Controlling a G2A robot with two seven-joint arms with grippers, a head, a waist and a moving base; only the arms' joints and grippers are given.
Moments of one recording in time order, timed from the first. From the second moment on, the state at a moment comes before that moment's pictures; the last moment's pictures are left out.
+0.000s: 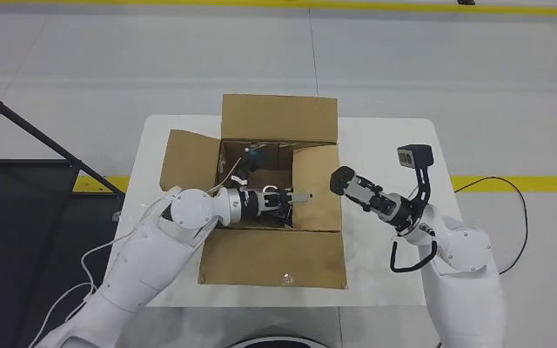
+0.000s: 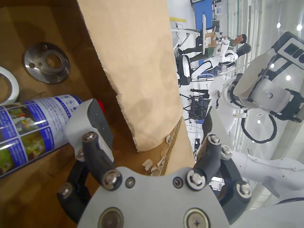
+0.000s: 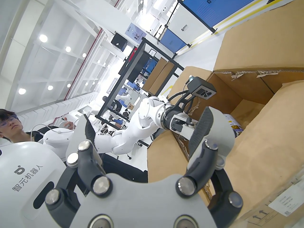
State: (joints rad) left arm 0.92 -1.14 -0.99 -1.54 -0.09 0.00 -0.83; right arm -1.20 -1.31 1.53 -1.78 0.17 -0.37 1.01
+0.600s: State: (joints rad) left arm 0.93 -1.16 -1.00 -1.53 -0.16 -0.08 -0.78; right arm -1.20 -1.28 1.50 -1.79 0.18 -0.37 0.99
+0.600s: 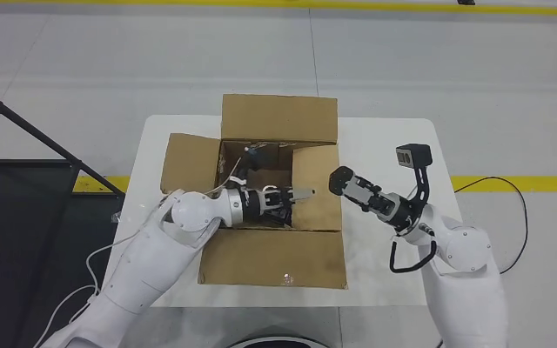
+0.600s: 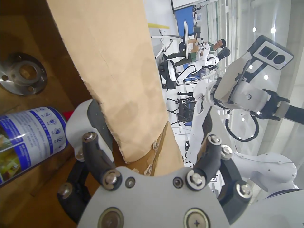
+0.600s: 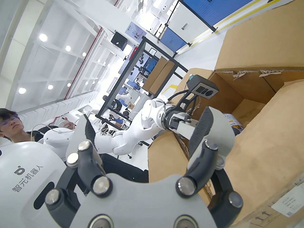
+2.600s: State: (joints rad) left arm 0.50 -1.38 -0.58 -1.35 -0.14 0.05 -0.67; right arm -1.65 -1.19 1.97 -2.05 0.25 -0.46 0.84
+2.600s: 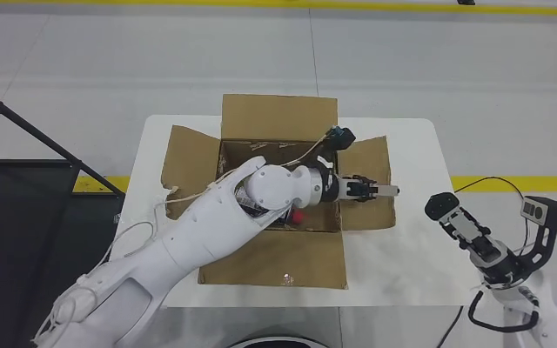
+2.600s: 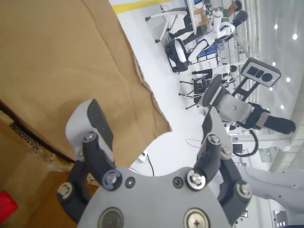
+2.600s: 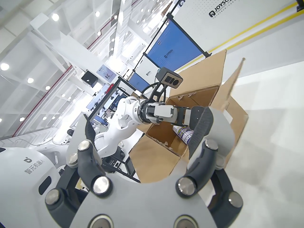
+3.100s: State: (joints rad) left arm 0.46 -1.44 -0.55 -1.26 -0.11 0.12 -0.71; right arm -1.65 -1.19 1.97 -2.05 0.25 -0.46 0.84
